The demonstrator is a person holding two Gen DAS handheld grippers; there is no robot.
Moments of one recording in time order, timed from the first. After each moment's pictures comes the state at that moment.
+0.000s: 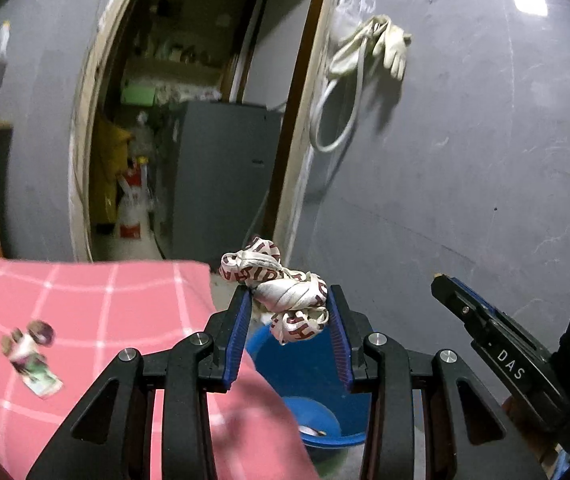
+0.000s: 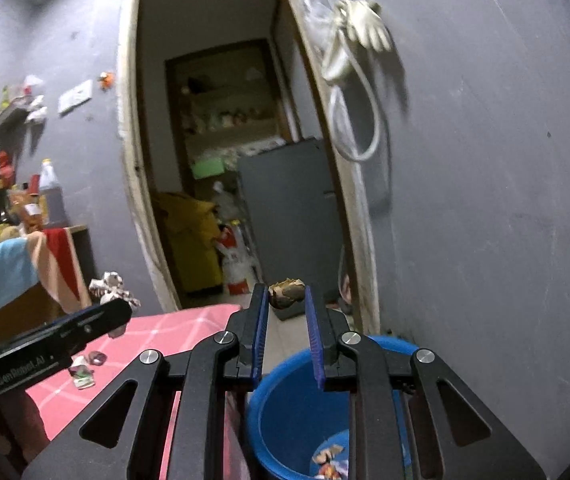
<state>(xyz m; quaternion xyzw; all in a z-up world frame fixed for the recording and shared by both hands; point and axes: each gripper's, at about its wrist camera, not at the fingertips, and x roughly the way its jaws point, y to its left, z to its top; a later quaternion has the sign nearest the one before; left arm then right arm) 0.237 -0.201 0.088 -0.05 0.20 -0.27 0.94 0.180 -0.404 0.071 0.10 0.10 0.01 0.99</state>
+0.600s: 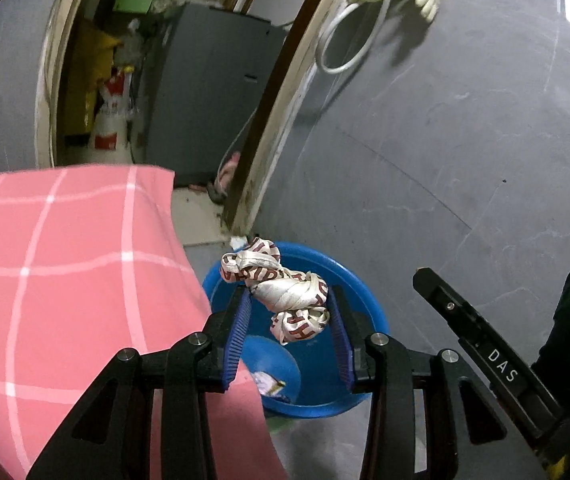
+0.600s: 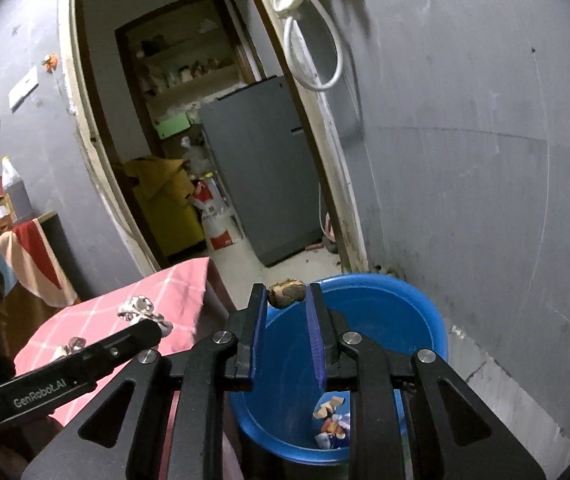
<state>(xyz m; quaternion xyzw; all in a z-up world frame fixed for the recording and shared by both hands) 0.288 -0.232 0.045 -0.10 0.35 -0.30 0.88 0.209 -0.428 0.041 0.16 0.21 -0.02 0.96</state>
